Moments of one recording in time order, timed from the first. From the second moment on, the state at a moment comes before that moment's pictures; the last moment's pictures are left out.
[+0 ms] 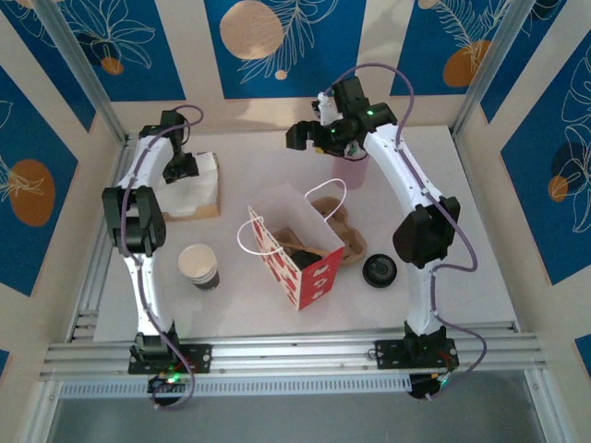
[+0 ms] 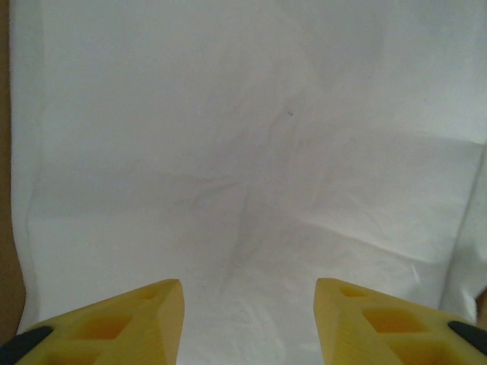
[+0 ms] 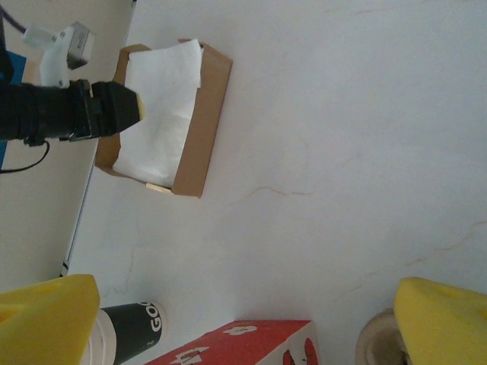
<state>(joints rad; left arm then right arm) 0.00 2.24 2.04 -1.07 -0.11 -0.31 0.39 2.10 2.25 -1.05 -0.50 0.33</state>
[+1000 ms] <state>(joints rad) 0.02 2.45 2.24 -1.18 -0.07 -0.28 0.39 2.14 2.29 -1.09 -0.53 0.33</state>
